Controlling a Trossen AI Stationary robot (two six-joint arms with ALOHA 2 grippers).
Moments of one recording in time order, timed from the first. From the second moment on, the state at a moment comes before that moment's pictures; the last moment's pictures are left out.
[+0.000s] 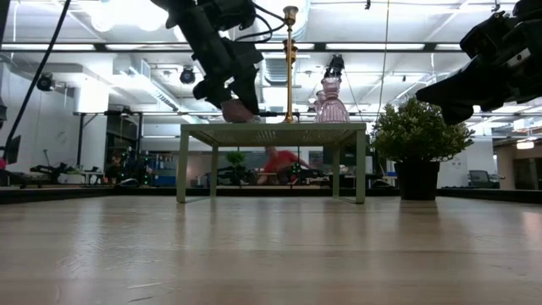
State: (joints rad) left arm 0.29 1.57 1.32 -0.62 -0.20 -0.29; right arm 0.22 0.49 0.01 0.35 0.29 0.16
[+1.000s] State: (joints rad) left arm 0.29 1.57 1.30 -0.60 -0.21 -0.29; right arm 0.22 0.49 0.01 0.35 0.29 0.16
